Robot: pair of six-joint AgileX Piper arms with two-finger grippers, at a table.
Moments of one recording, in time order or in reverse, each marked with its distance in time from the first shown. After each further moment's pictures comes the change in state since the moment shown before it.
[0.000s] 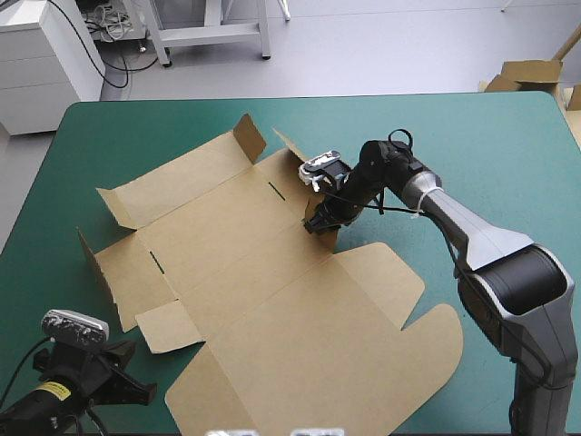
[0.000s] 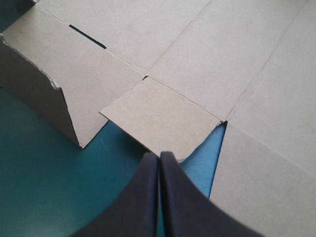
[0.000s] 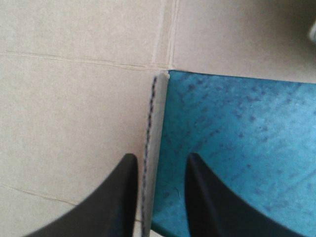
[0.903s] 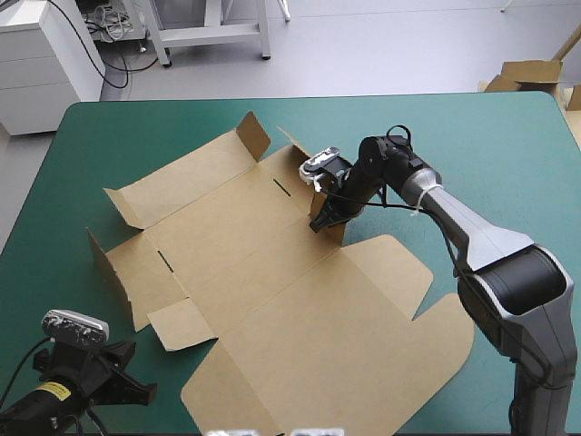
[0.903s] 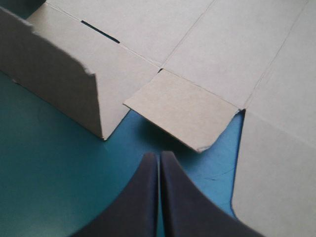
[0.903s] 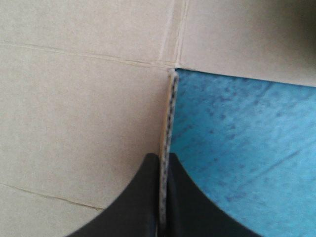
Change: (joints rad) left arm 0.000 0.000 0.000 0.000 0.001 0.000; right arm 0.002 0.000 -0.053 -0.093 0.033 -0.031
